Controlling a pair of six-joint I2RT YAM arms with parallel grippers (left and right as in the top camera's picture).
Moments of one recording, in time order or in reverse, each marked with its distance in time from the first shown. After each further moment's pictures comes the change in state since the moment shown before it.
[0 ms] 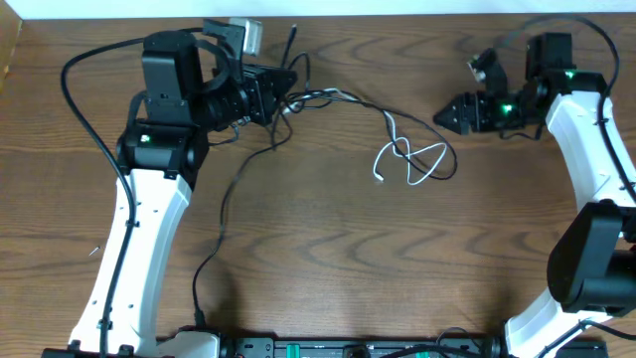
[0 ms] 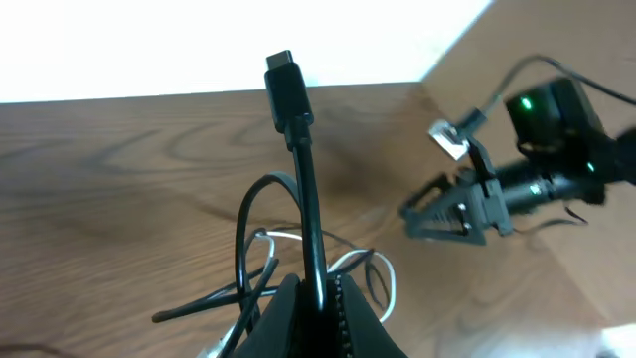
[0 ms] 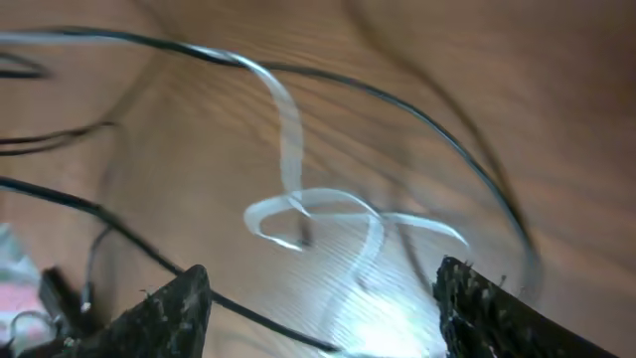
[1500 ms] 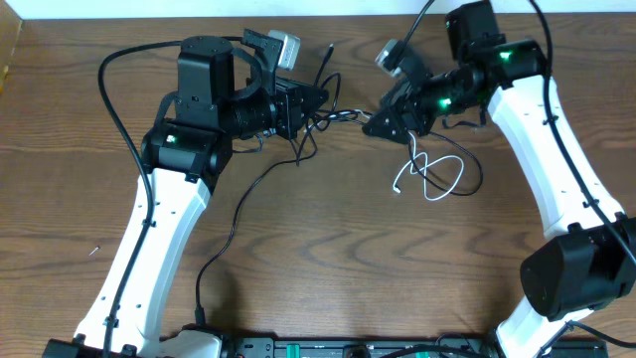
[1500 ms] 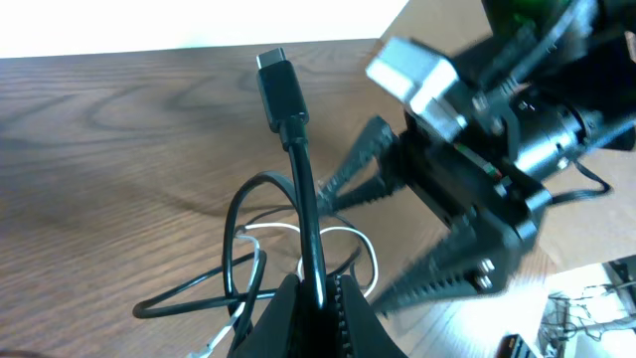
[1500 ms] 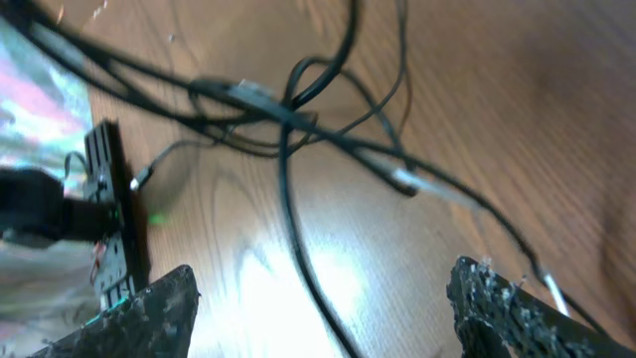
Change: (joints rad) left arm -0.102 0.010 0.000 -0.044 0.011 0.000; right arm 0.301 0.004 0.245 -0.219 -0.088 -0.344
